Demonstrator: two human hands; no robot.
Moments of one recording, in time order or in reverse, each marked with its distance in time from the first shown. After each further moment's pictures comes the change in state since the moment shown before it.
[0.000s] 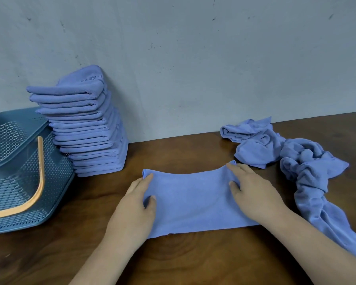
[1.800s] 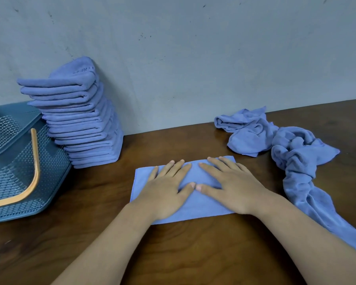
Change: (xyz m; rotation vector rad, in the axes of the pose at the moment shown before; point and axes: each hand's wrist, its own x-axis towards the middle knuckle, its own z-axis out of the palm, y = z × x) left_hand 0.035 0.039 0.057 0.508 -0.441 0.294; right_hand -0.003 -0.006 0.003 -0.171 -0.247 -0.237
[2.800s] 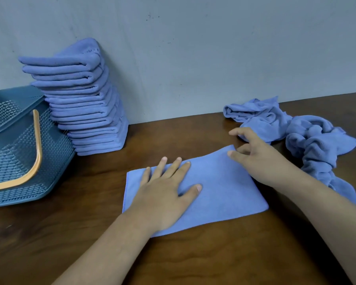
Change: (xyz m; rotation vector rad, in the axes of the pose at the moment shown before) left_hand -0.048 0.001 0.008 -0.013 0.078 -0.116; right_hand 0.000 0.013 -0.023 0.692 0.240 0.137
